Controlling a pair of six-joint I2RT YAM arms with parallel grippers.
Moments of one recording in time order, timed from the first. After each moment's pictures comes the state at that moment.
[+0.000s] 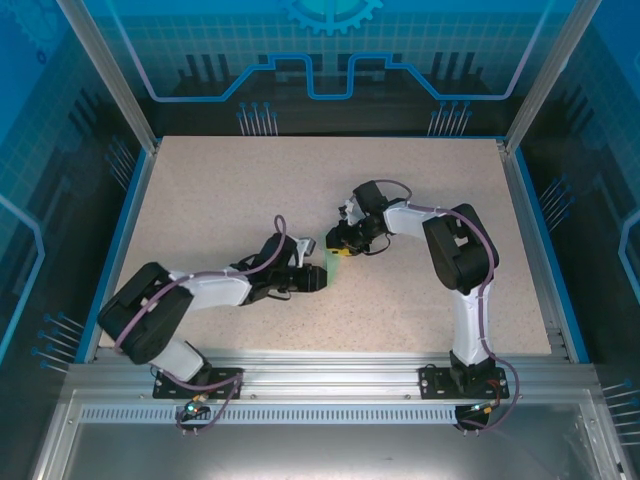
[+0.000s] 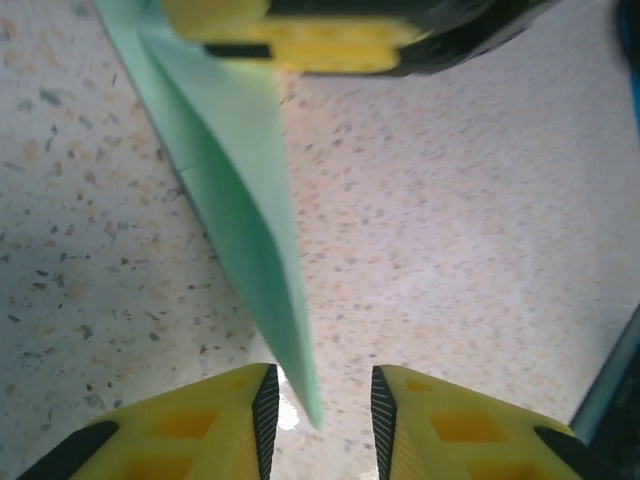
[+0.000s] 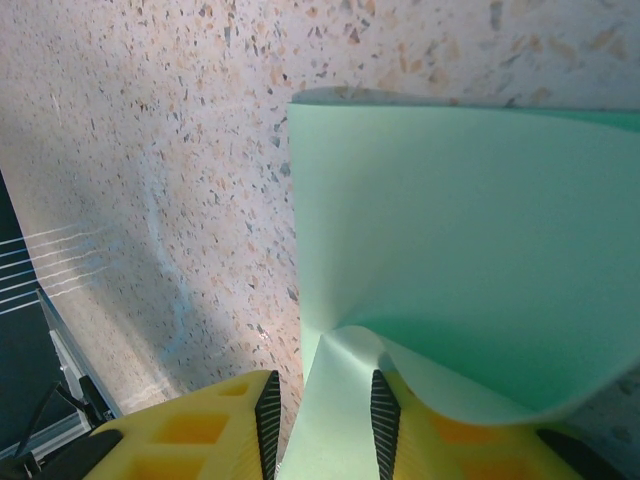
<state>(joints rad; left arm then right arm) -0.62 1.51 0.60 0.15 0.36 -0.66 0.45 2.10 1.33 -0.41 -0.66 0.54</state>
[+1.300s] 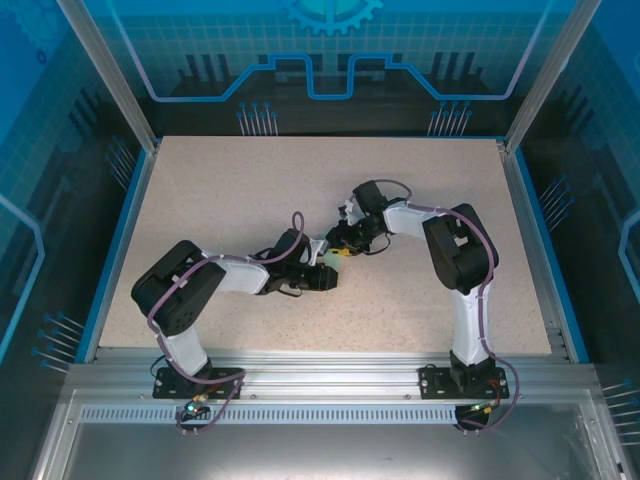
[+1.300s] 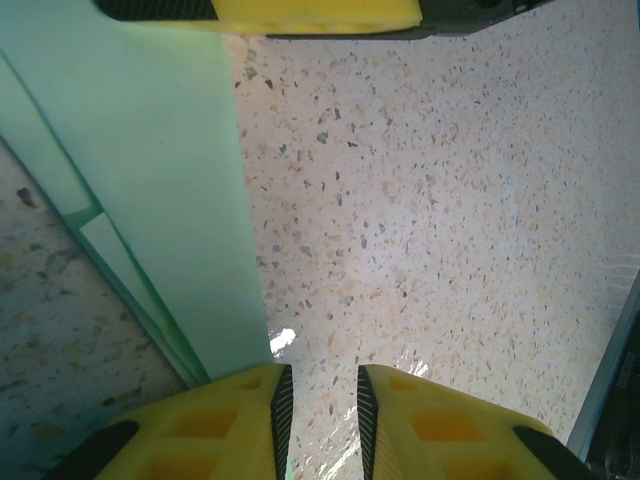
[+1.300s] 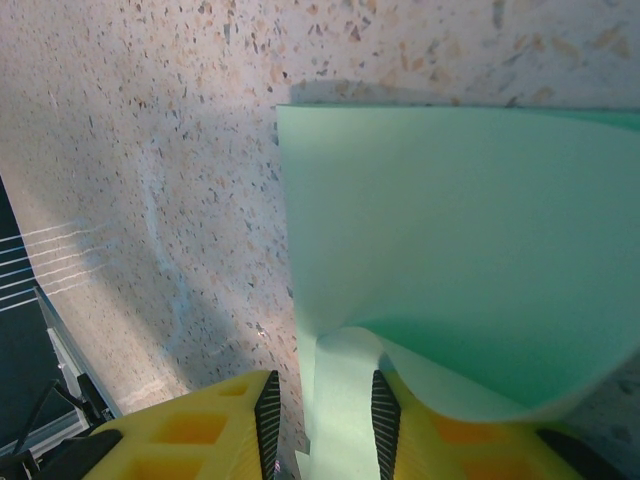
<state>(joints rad) -0.62 1.77 0.72 0.23 0.49 -0.63 0.45 2.10 1.33 -0.42 -0.67 0.53</state>
